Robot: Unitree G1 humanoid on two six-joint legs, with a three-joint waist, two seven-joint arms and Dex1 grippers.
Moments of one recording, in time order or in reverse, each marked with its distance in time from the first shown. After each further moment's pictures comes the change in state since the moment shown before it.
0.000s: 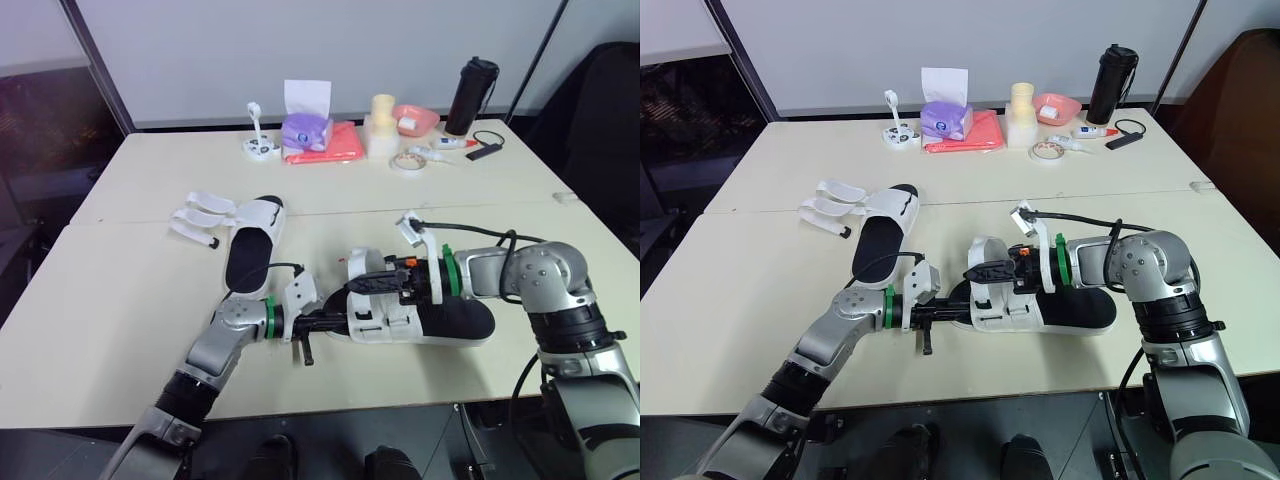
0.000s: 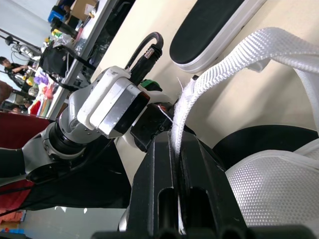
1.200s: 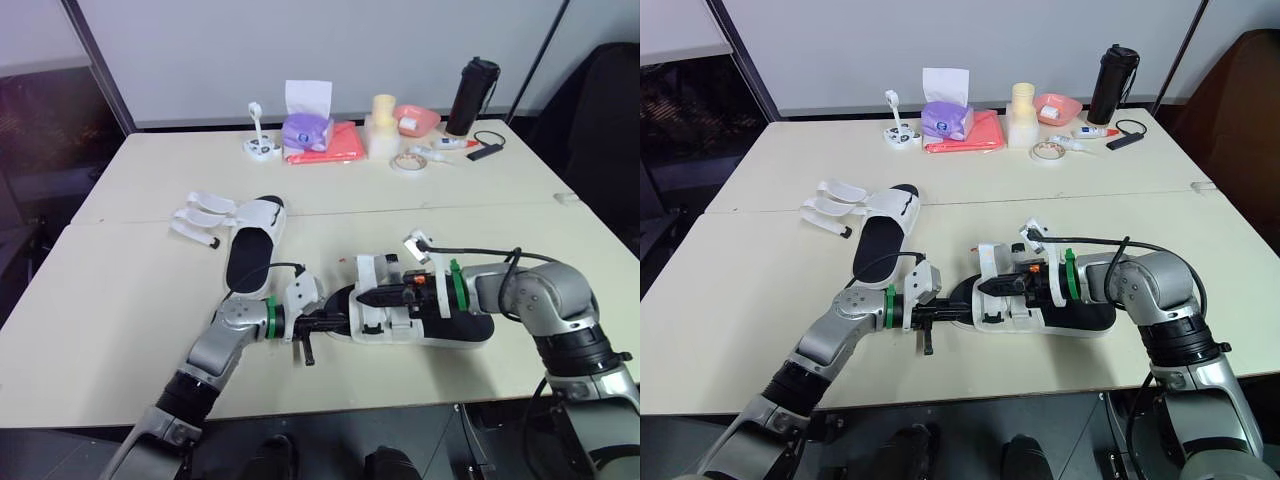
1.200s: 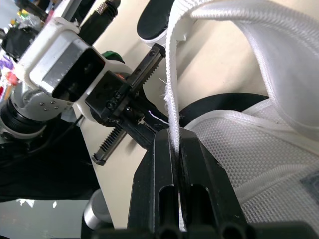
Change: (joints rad) left arm -0.002 -0.003 -0.004 -0.005 0.000 0.004 0.001; right arm 0.115 -0.030 0.035 -0.063 -0.247 -0.132 0.151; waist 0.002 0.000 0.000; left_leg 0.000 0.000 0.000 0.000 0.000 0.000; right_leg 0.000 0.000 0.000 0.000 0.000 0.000
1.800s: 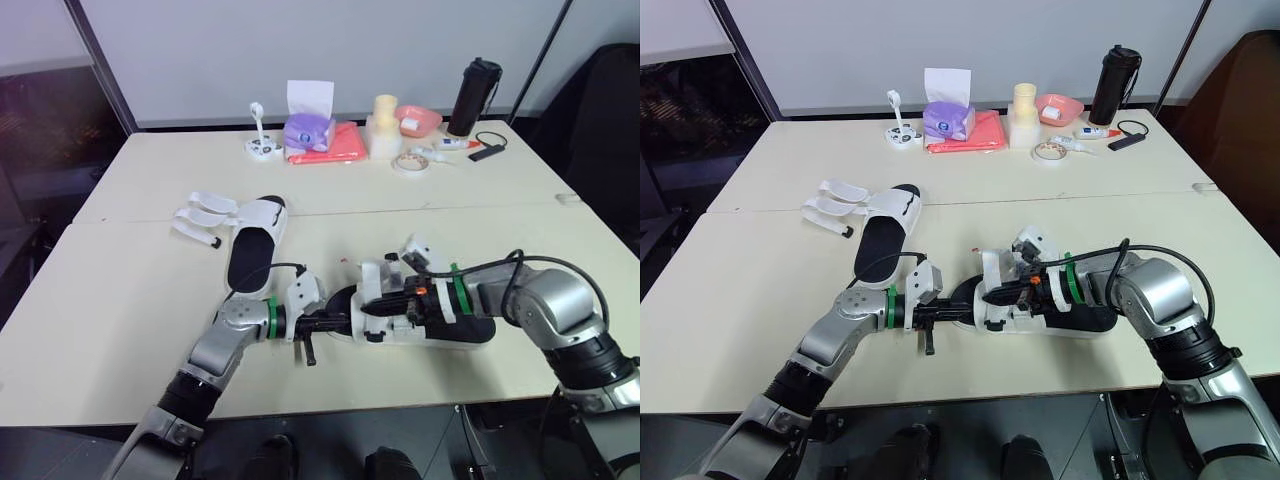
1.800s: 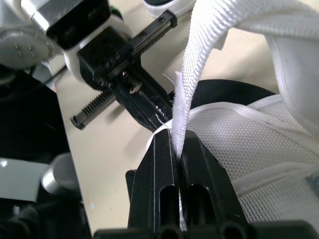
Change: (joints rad) left arm -0.002 -0.009 0.000 0.006 0.000 -0.001 0.000; right arm 0.054 -0.108 0.123 -0.163 -0.181 -0.196 0.107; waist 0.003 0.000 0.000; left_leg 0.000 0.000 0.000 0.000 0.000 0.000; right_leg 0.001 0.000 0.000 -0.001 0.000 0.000
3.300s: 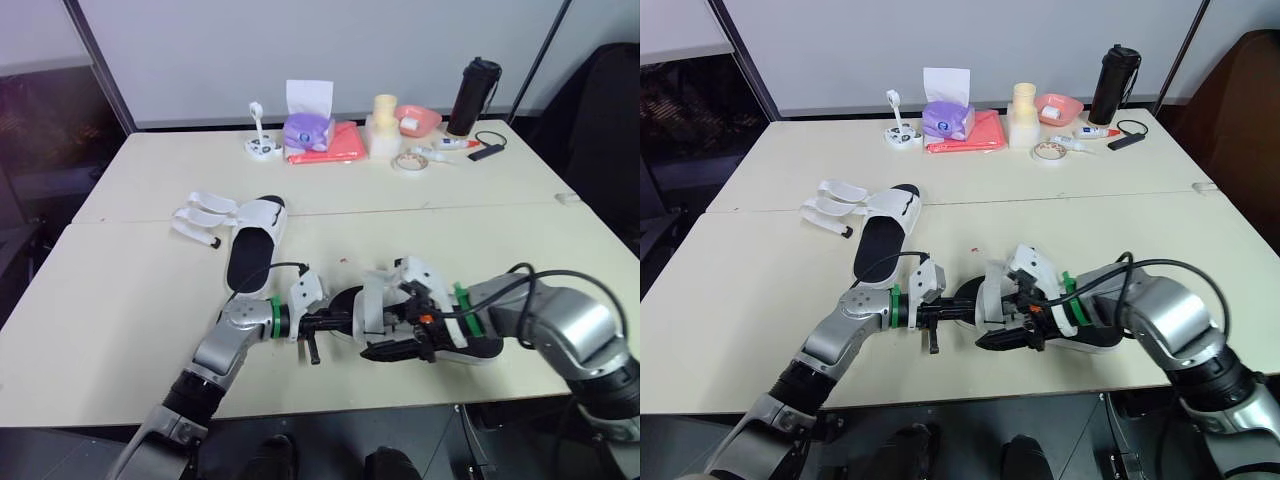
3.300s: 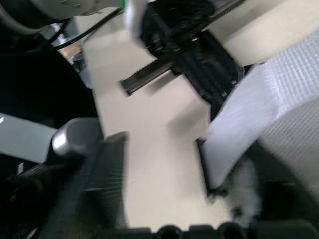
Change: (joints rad) left arm -0.005 -0.021 -0.001 0.012 0.002 0.001 0.005; right arm 0.076 -0.099 -0.066 -0.250 0.047 0.099 0.049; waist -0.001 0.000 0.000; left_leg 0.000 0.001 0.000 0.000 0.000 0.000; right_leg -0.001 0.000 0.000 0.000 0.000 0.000
